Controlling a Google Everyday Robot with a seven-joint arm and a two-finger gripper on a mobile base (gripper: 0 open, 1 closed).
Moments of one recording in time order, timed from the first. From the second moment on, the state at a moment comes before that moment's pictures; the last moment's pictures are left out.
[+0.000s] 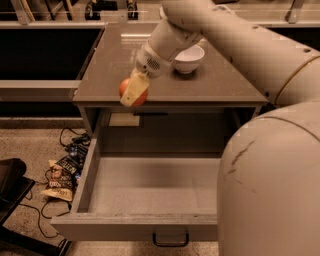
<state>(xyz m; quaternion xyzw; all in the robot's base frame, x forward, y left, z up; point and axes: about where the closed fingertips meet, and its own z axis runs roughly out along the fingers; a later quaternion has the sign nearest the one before) 0.641 0.071 0.854 -0.62 0.72 0.23 0.21</state>
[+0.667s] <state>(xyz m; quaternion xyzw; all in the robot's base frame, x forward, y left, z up) 0.680 0.063 0.967 -0.61 0.70 0.22 0.29</state>
